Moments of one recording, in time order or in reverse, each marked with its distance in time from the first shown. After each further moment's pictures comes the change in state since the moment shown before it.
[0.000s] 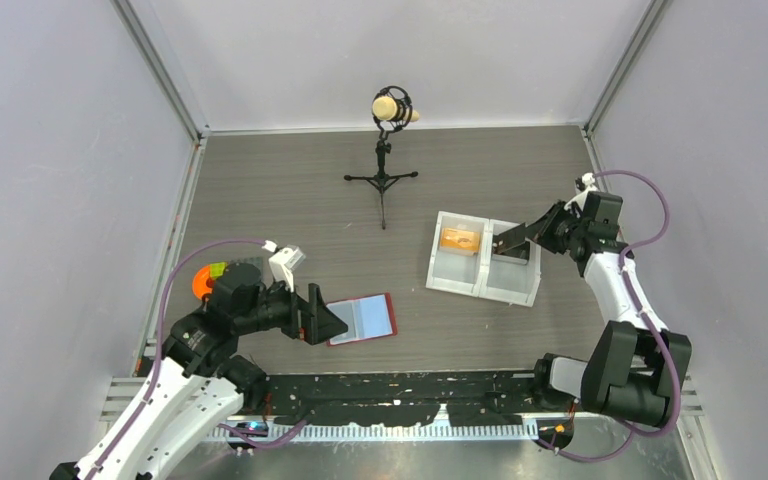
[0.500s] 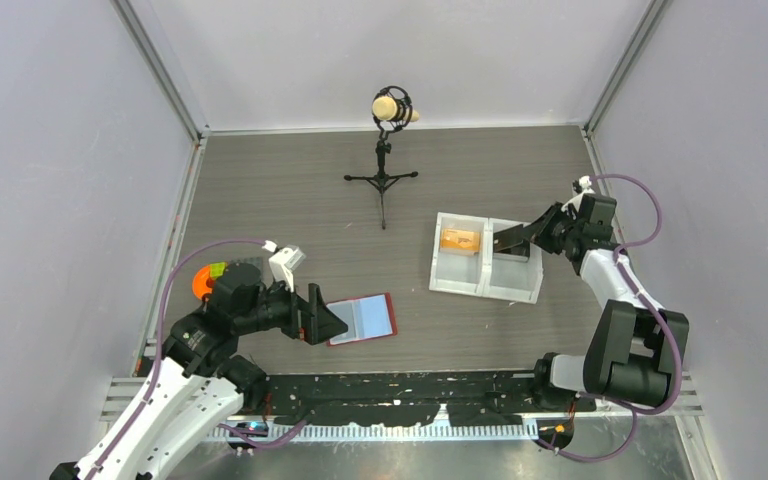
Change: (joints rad) left arm 0.000 0.000 0.000 0.000 -0.001 0.000; right arm 0.000 0.096 -0.040 0.130 0.006 0.027
